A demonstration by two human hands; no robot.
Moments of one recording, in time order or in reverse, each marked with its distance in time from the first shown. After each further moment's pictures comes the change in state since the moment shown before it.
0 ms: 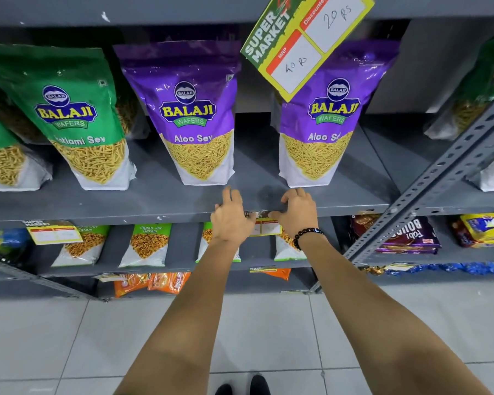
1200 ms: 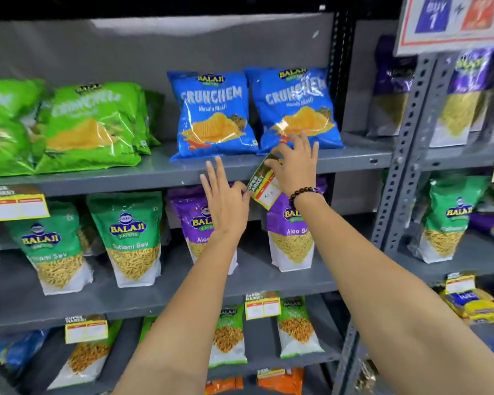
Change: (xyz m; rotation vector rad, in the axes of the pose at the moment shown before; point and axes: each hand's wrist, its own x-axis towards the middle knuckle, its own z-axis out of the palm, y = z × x) left_hand -0.005 0.083 -0.240 -0.065 0.705 0.325; right_hand -0.004 -0.168 -0.255 0.029 0.700 -0.370
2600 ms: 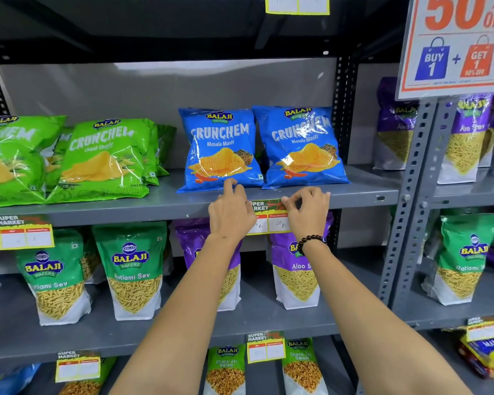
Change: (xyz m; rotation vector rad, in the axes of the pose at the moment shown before) left_hand 0.045 0.008 -0.027 0.102 -0.042 0.039; right_hand -0.008 0.026 0.021 0.219 0.211 0.175
